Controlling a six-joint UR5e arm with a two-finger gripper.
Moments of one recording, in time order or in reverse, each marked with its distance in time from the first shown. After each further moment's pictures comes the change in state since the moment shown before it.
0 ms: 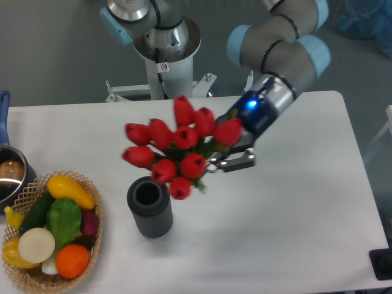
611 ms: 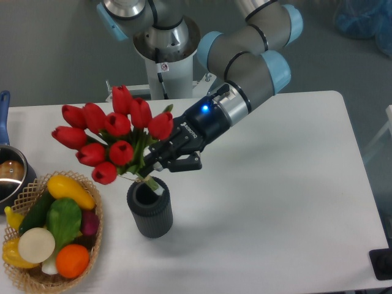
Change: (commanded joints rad) arm -0.071 0.003 -0.048 0.000 -0.071 0.109
